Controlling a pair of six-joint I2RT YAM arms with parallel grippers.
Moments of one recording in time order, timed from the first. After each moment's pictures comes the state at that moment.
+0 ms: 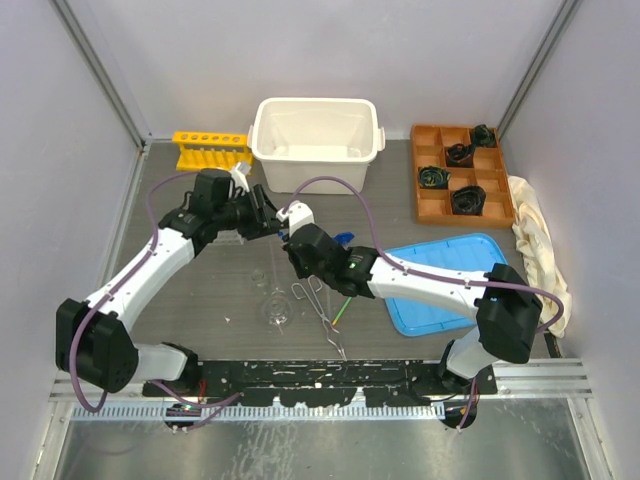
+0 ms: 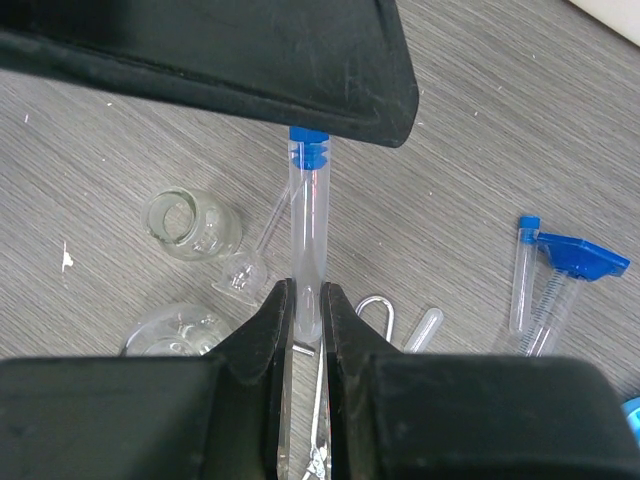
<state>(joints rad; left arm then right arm) -0.38 1.32 1.06 -0.39 0.43 -0.75 1.07 1.53 1.12 -0.19 0.34 0.30</state>
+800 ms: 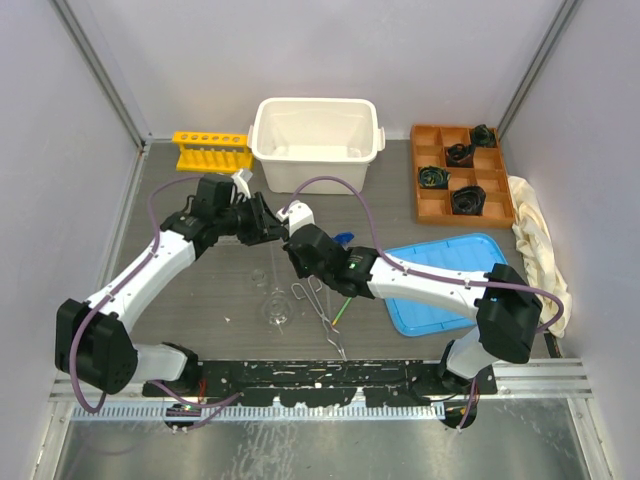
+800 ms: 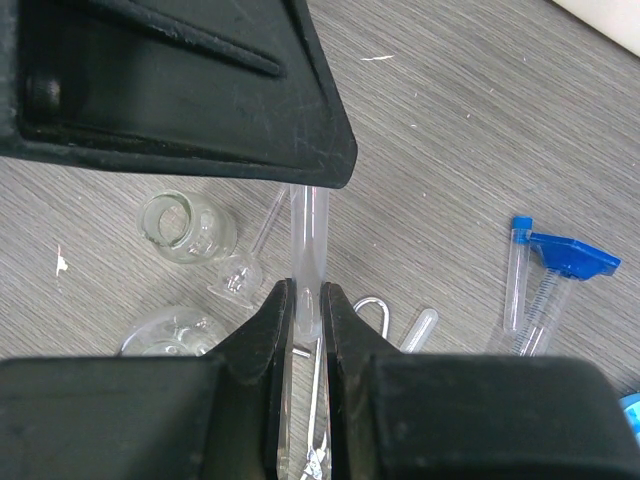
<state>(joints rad) -0.39 1.31 1.04 -0.42 0.41 -0.72 1.07 1.53 1.12 -0.19 0.36 0.29</state>
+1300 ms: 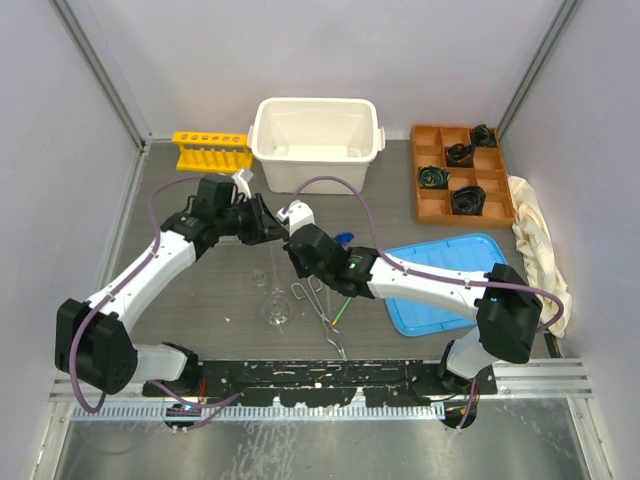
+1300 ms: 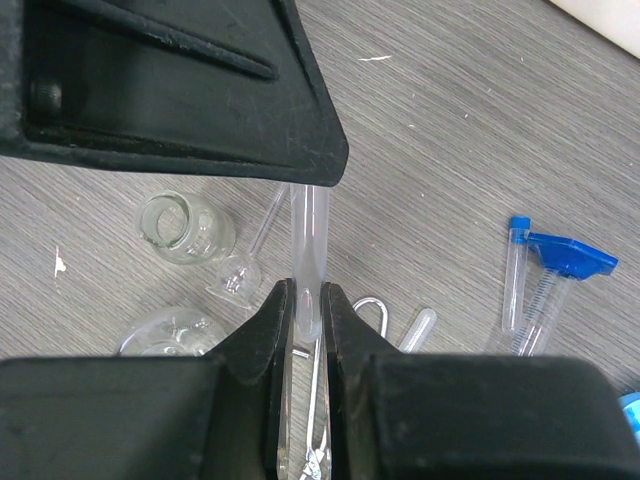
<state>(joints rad) -0.40 1.31 1.03 -0.41 0.41 -0.73 1.07 1.53 1.12 -0.19 0.36 0.29</state>
